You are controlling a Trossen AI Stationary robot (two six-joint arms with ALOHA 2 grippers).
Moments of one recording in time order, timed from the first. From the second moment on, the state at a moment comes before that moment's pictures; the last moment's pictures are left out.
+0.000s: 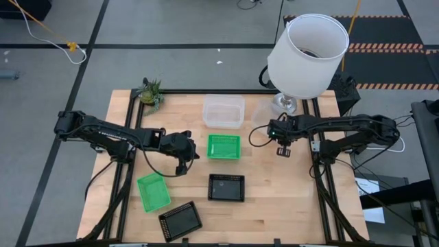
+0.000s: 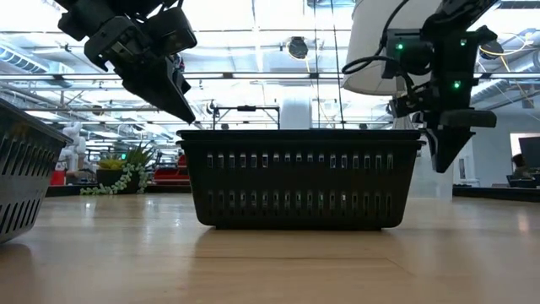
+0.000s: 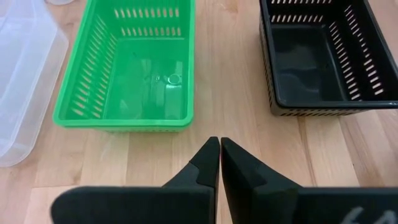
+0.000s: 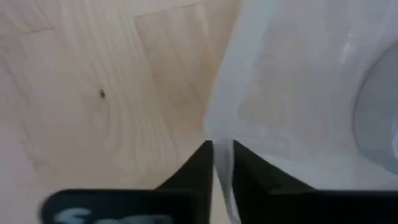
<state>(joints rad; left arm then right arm) -0.07 1.27 0.70 -0.20 0.02 -0.01 -0.23 1.23 0.69 -0.90 0.20 -0.01</state>
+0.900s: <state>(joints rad) -0.07 1.27 0.70 -0.20 0.00 0.00 0.07 1.24 1.18 -1.11 0.29 0.16</state>
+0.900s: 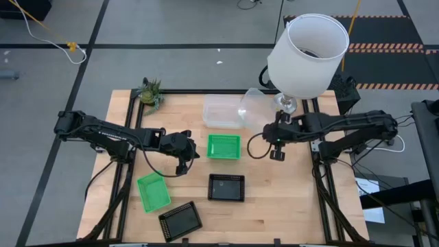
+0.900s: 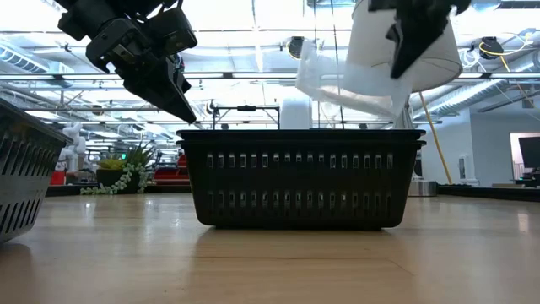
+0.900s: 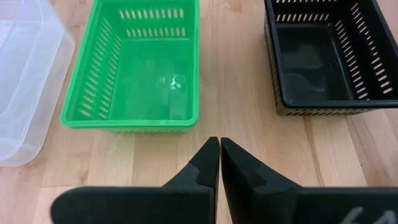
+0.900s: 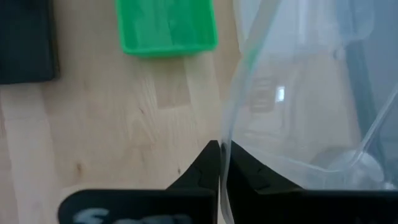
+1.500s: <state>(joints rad) -0.07 1.28 0.70 -0.19 0.00 0.00 -0.01 1.62 1.67 -1.33 0.32 -0.25</state>
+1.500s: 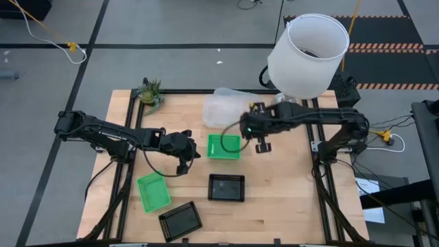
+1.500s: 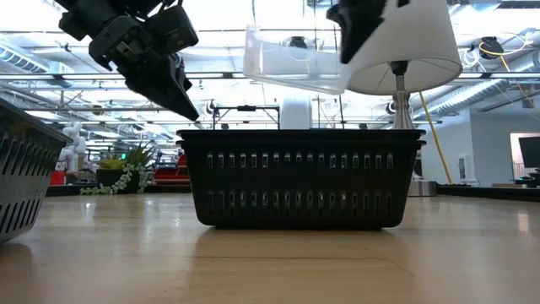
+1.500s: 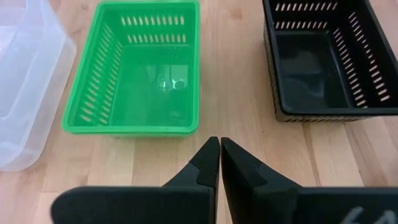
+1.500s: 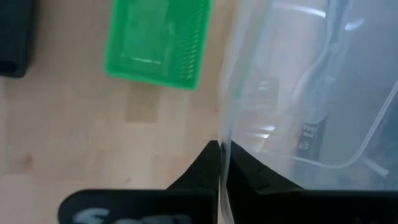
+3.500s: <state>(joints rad) -0.07 1.28 0.70 -0.18 0.00 0.00 -0.32 1.91 1.68 -1.13 0.07 -0.58</state>
